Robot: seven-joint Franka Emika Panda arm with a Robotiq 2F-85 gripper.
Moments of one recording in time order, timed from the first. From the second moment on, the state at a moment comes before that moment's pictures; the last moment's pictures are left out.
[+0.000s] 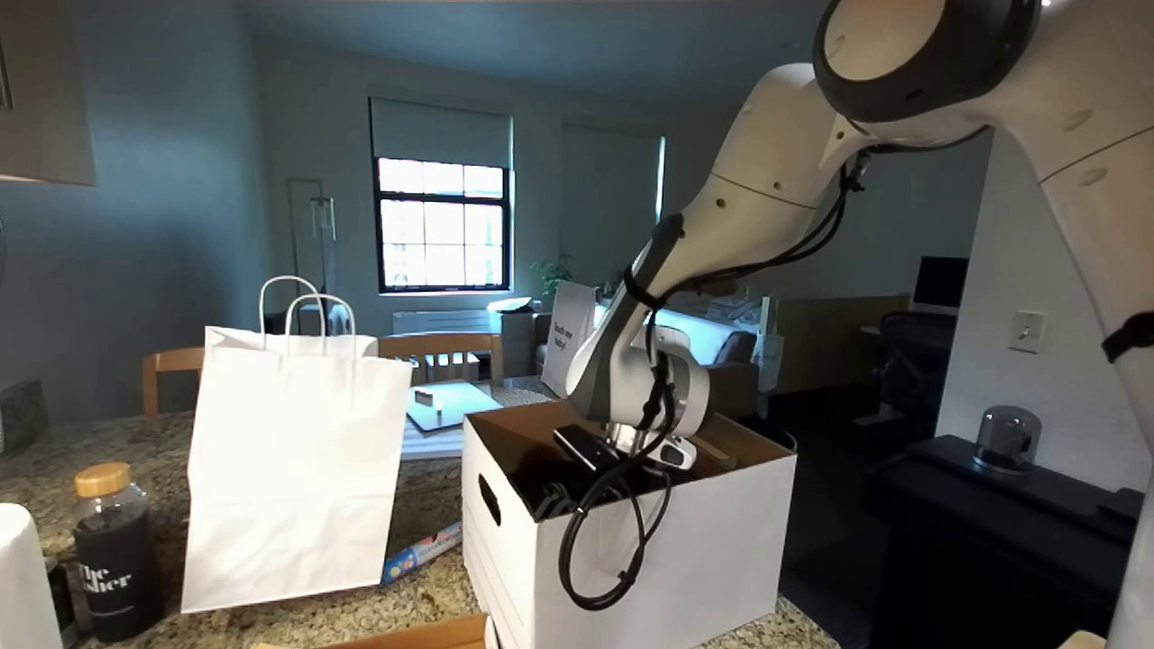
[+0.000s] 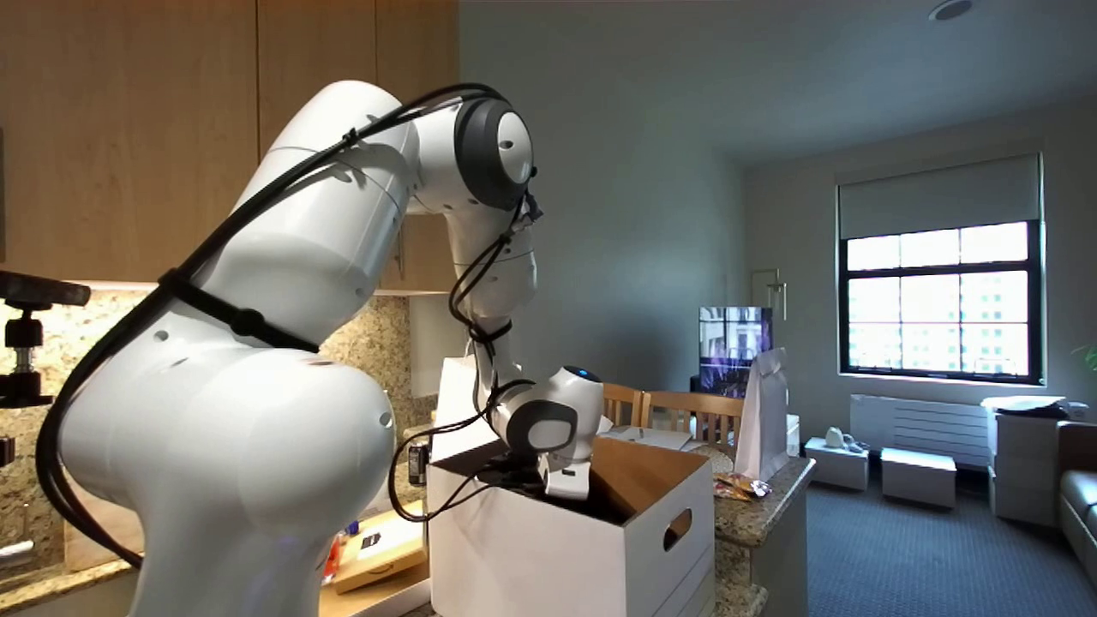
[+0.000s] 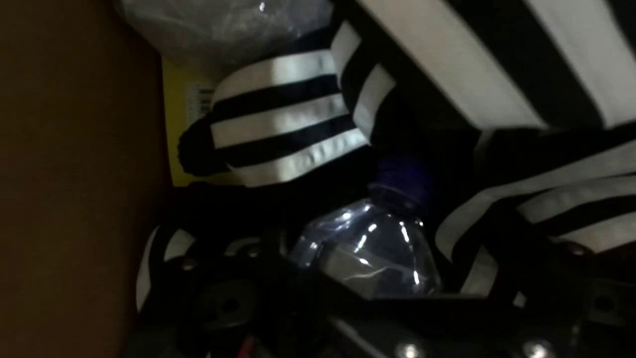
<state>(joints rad) 0.17 0.46 0.05 -2.29 0.64 2.74 1.26</state>
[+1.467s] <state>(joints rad) 0.08 0.38 0.09 -2.31 1.35 2.36 1.18</state>
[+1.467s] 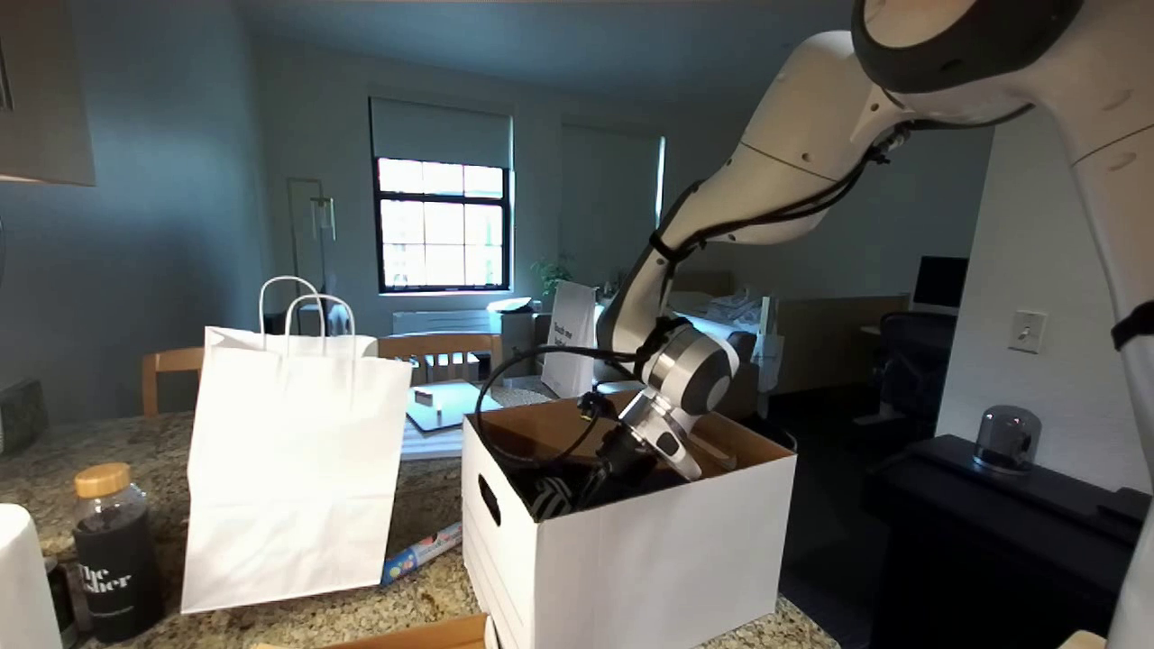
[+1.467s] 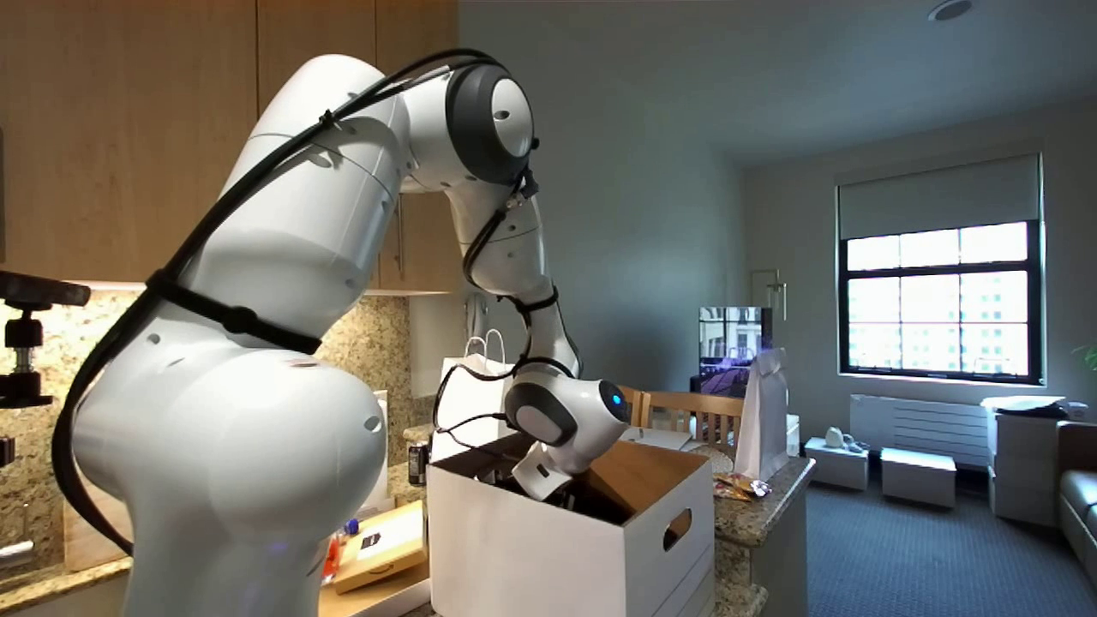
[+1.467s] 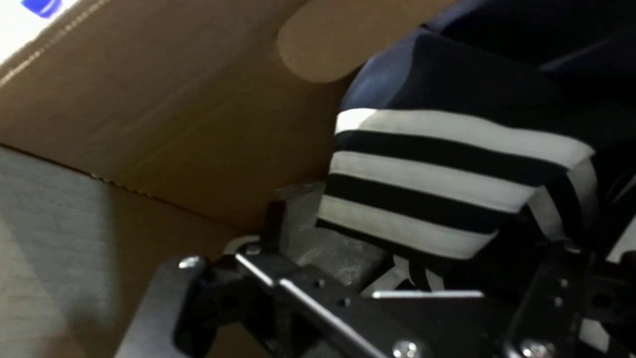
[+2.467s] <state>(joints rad) 0.19 0.43 0.06 -2.28 1.30 2.51 1.39</state>
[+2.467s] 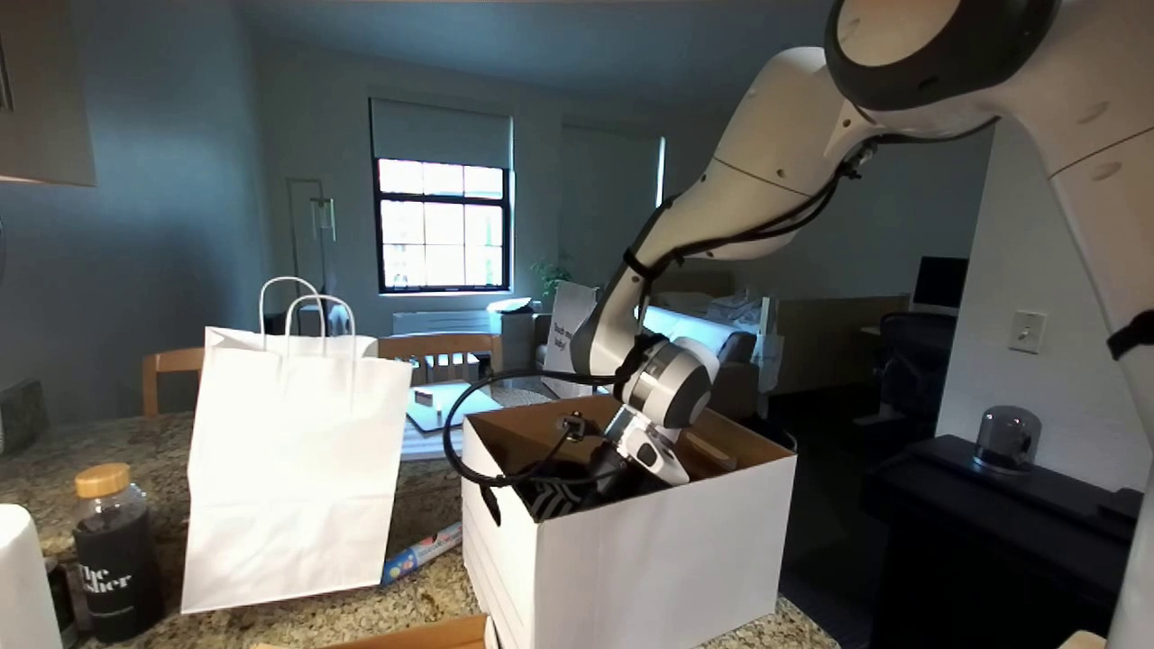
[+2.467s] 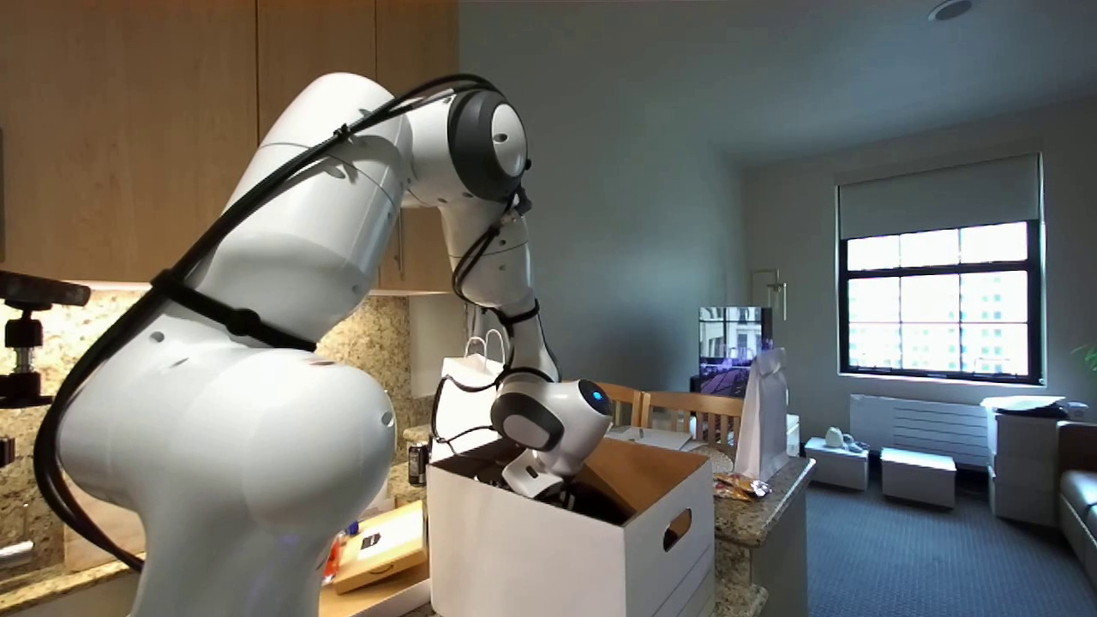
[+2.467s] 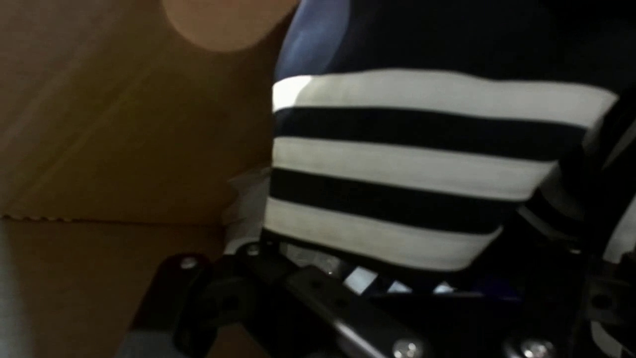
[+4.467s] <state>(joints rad) 0.28 0.25 0.12 -2.42 1.02 2.63 1.42</state>
